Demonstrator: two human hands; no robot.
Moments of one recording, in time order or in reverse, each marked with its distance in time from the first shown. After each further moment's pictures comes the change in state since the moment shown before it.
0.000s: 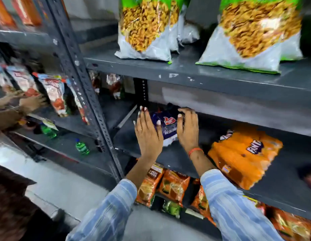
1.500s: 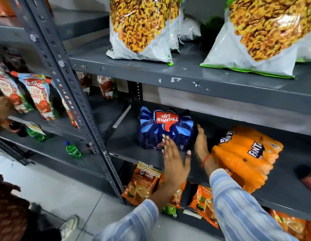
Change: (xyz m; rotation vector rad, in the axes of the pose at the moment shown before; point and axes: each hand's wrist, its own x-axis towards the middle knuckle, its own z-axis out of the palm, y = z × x) left_hand -0.062 0.029 0.053 -0.354 -0.459 -0.105; right_hand 0.000 0.081 0.013 0.806 -0.008 0.981
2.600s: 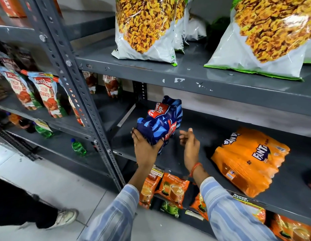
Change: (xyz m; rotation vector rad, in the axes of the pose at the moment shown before) left_hand 0.042 -0.041 -0.079 -0.087 0.275 -0.293; right_hand -0.052 0.018 0.032 -0.167 0.067 -0.236
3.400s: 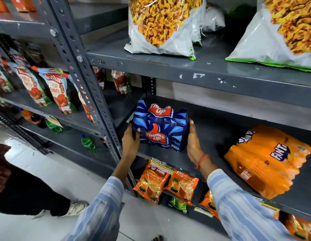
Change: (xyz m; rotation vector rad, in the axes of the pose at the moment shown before) left_hand 0.055 -0.049 -0.058 0.014 0.033 0.073; right_hand 0.003 -0.011 0.037 0.076 -0.286 0.338
